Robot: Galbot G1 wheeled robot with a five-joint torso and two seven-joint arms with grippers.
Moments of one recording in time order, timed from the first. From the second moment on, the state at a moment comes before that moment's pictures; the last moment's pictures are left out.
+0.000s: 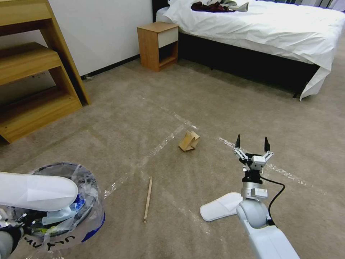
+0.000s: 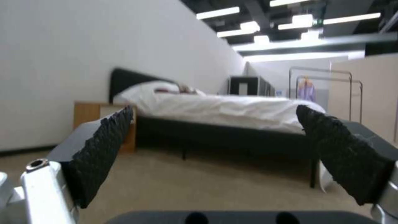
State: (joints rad) left arm 1.75 -1.20 -1.19 -2.45 -1.63 0.71 -1.15; right arm -1.16 1.22 0.38 1.62 0.08 0.50 0.43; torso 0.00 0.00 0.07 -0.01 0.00
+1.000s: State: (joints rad) left arm 1.72 -1.15 -1.17 -2.40 -1.62 0.71 -1.14; right arm -1.09 0.87 0.24 1.50 0.52 0.19 0.26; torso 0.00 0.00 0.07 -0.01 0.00
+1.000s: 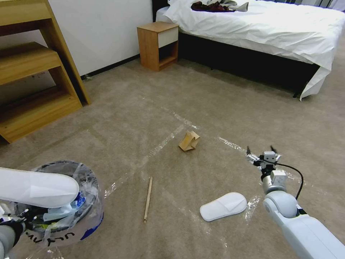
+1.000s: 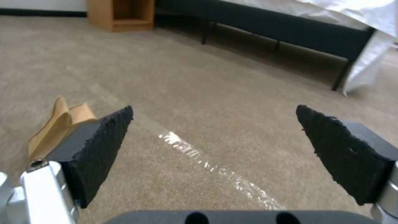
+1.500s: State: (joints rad) left arm 1.69 -1.13 -1.13 -2.37 -1.62 0.71 -1.13; right arm -1.05 0.82 0.15 1.24 0.27 0.34 0.06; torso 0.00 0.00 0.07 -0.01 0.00
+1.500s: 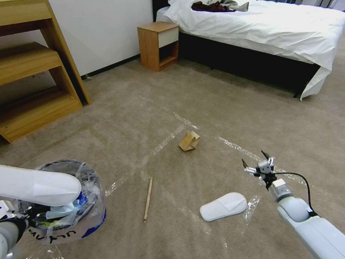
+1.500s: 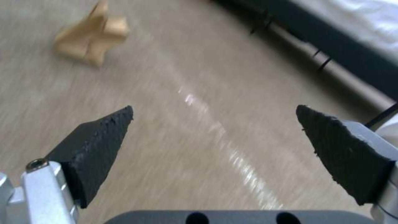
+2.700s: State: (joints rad) left arm 1.69 -1.16 -1.09 -2.37 -1.58 0.71 -1.11; right arm -0.82 0.66 0.09 1.03 -0.44 0.82 -0.52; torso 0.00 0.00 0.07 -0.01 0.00
